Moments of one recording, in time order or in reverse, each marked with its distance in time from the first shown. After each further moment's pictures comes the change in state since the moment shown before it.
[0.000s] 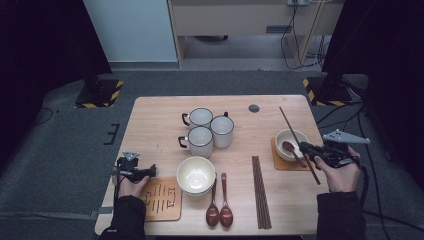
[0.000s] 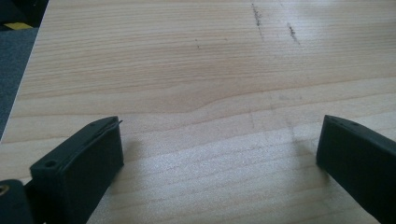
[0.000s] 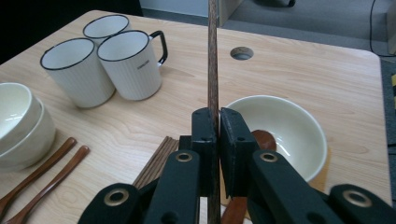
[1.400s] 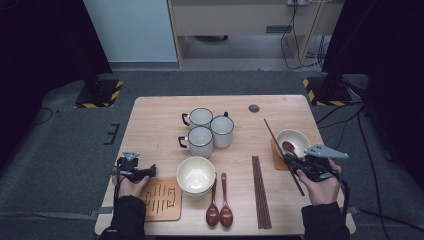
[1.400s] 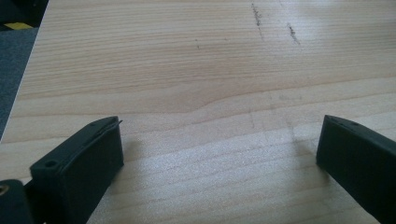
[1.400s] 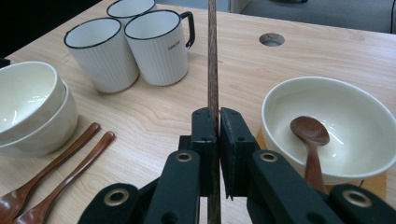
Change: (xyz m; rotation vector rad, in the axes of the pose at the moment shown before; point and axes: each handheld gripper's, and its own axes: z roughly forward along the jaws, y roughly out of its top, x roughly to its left) left arm 0.000 0.000 0.000 0.000 0.000 0.000; right arm 0.045 -0.027 0.017 0.002 0.024 -0.012
